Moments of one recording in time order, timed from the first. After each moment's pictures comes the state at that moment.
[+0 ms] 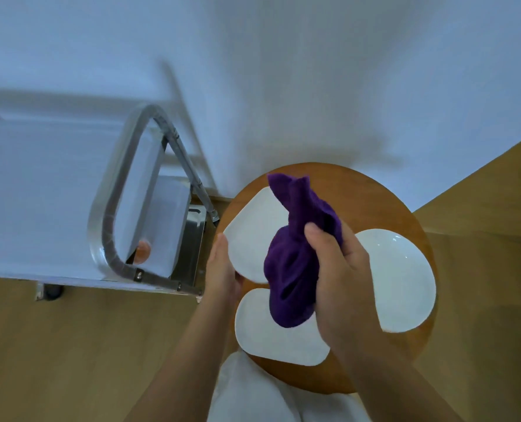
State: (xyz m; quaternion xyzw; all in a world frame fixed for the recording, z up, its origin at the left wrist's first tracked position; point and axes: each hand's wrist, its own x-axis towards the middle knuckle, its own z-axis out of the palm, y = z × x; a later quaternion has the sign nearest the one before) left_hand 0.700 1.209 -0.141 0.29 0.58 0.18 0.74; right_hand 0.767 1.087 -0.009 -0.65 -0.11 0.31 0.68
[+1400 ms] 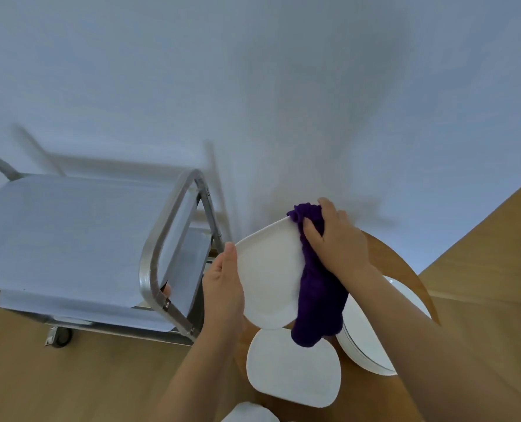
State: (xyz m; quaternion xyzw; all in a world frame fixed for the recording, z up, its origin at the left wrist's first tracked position) left_hand 0.660 1.180 -0.018 0.46 0.47 0.36 0.66; right_hand 0.840 1.120 -0.018 -0.89 -0.39 -0.02 0.25
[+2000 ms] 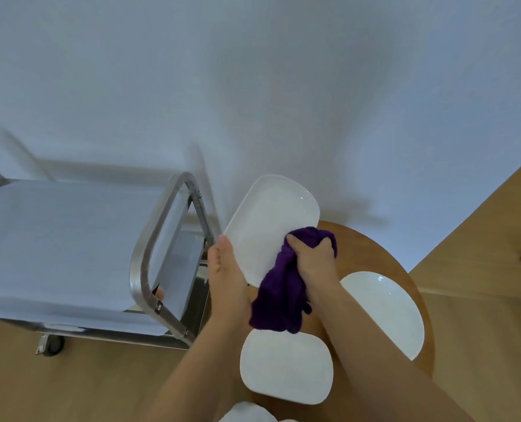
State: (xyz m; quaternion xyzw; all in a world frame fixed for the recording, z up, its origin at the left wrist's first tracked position) left_hand 0.683 1.177 -0.020 0.43 0.46 0.36 0.69; right_hand 0.791 1.115 -0.013 -0.68 -0.01 0.33 0.66
